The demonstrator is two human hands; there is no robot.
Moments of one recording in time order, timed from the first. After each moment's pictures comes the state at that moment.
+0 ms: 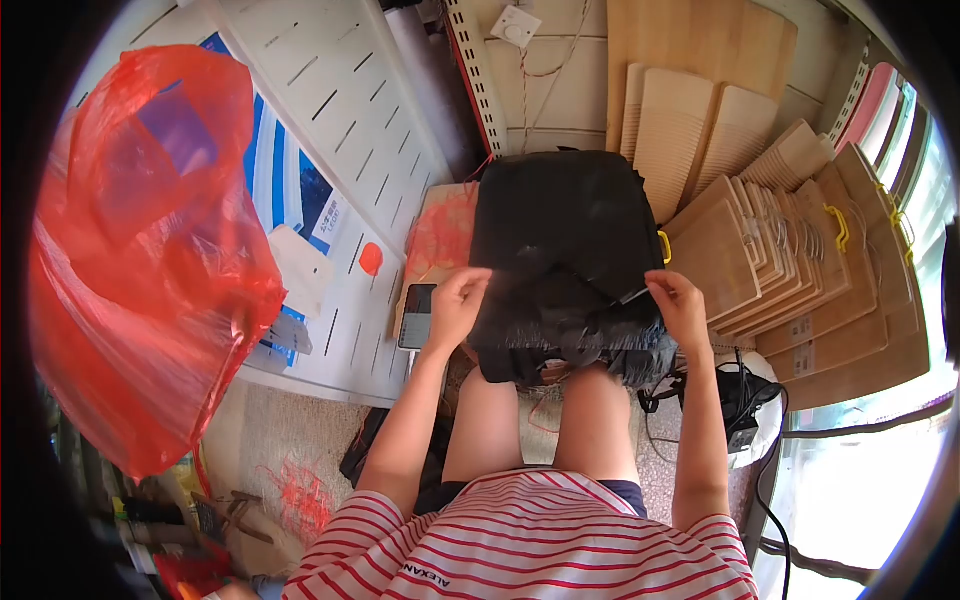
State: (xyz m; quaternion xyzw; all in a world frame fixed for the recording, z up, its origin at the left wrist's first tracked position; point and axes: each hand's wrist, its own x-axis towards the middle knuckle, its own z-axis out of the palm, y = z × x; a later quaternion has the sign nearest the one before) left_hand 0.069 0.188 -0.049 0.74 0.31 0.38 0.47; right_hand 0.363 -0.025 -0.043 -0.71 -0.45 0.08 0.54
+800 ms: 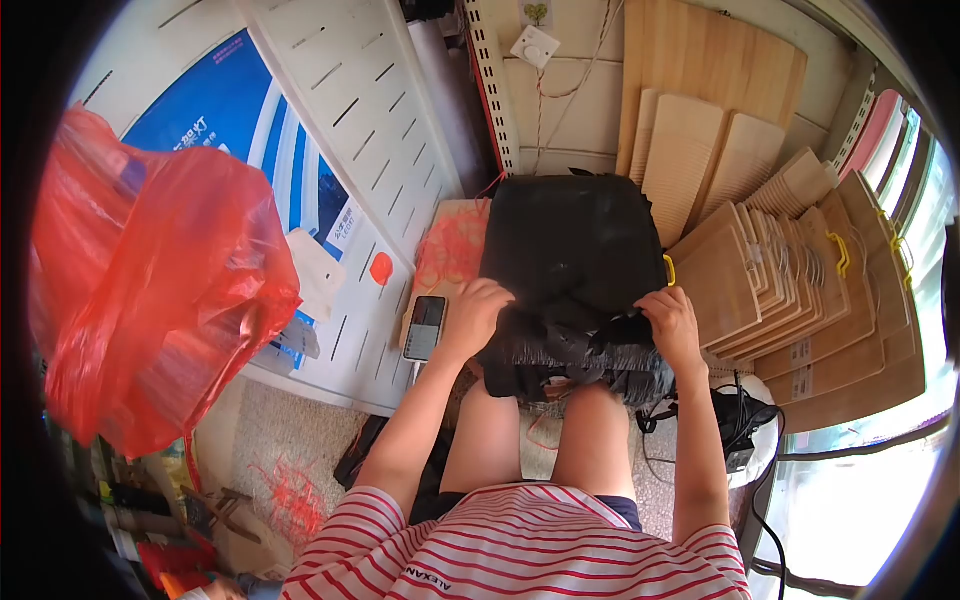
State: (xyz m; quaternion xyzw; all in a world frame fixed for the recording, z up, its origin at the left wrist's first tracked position) left_hand 0.076 0.197 -0.048 0.93 0.20 0.28 0.10; right_hand 0.359 -0.014 -0.035 -0.71 -0.62 -0.11 0.32
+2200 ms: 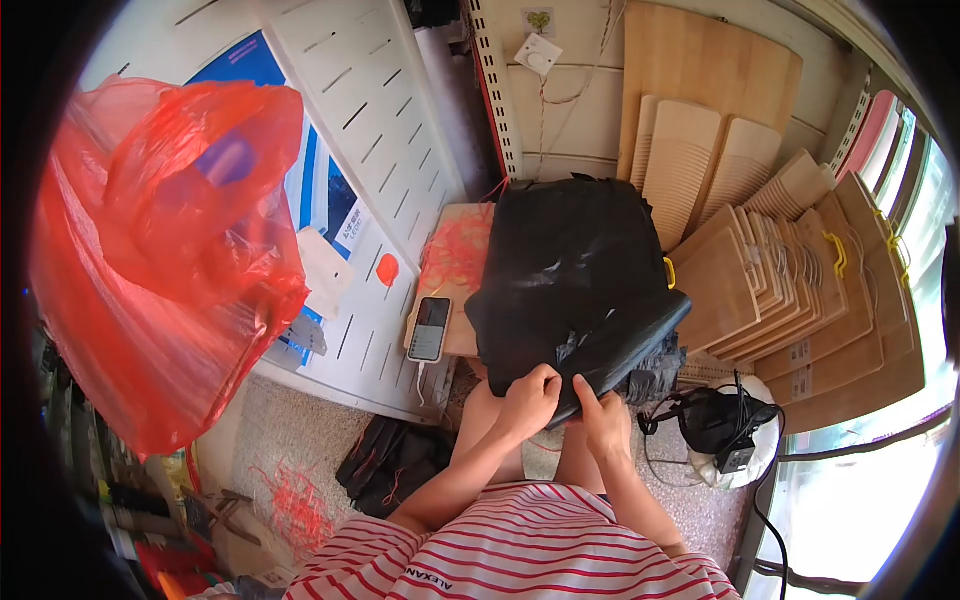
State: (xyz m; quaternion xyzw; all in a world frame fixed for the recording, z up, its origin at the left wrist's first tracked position) left_hand 0.084 0.043 -0.049 0.79 0.40 0.21 0.41; right_hand 0.186 -0.051 -0.050 -0.64 -0.13 0.42 0.63
